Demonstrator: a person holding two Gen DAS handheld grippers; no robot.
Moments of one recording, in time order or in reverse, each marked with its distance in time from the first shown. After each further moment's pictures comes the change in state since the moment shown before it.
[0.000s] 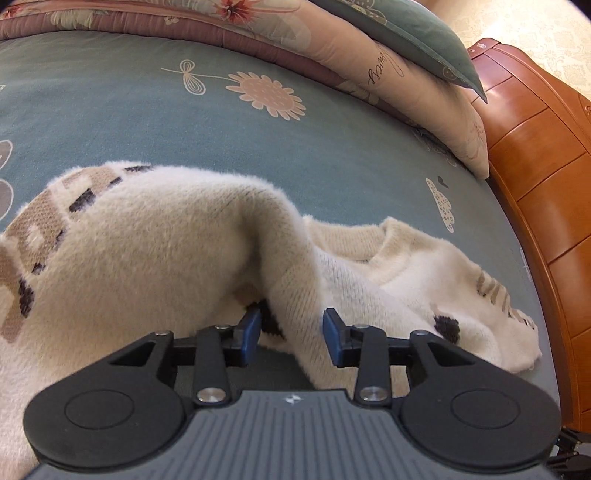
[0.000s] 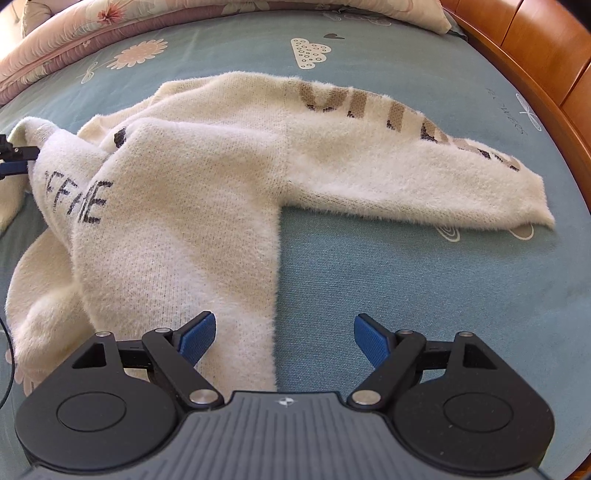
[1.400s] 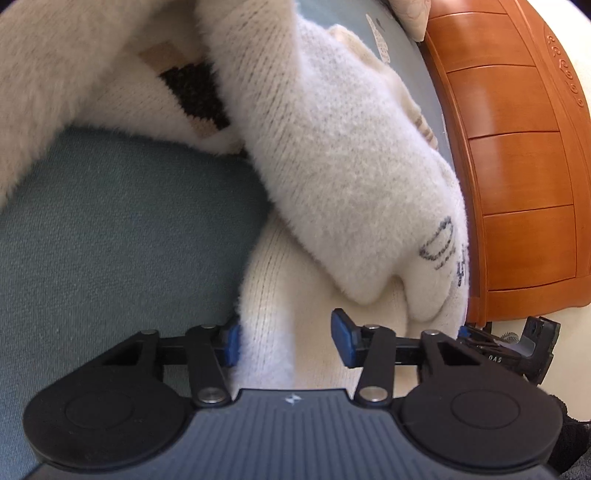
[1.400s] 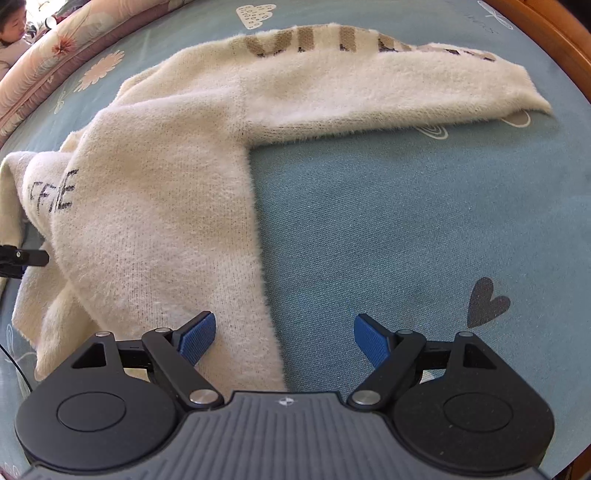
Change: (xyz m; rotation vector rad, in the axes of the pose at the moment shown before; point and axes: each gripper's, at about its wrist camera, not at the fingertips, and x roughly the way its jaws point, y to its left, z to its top) left arm 0.064 0.029 -0.047 0.006 0.544 -0.402; right arm 0.017 -0.033 -0.040 0.273 0.083 0.111
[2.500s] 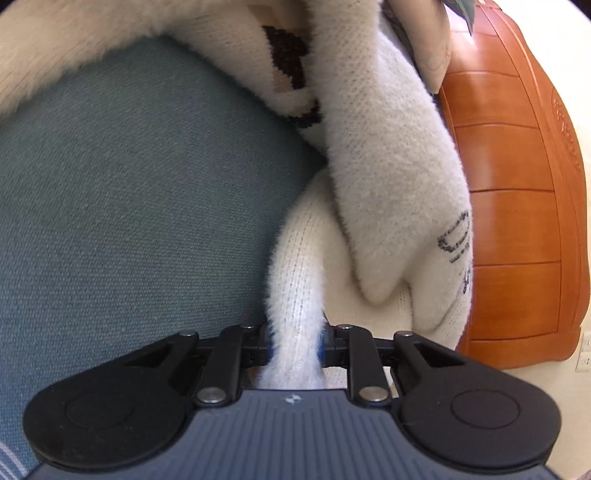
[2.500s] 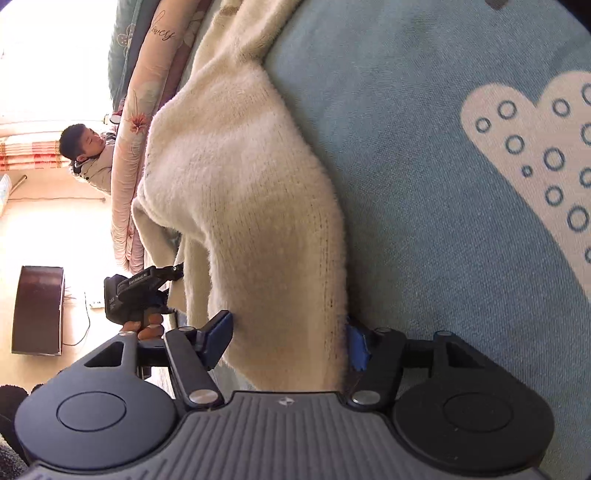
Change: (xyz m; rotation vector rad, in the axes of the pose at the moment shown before) left arm -0.014 0.027 -0.075 -0.178 -0.189 -0.095; right arm 0.049 -0.048 -0.111 0.438 0.066 0.720
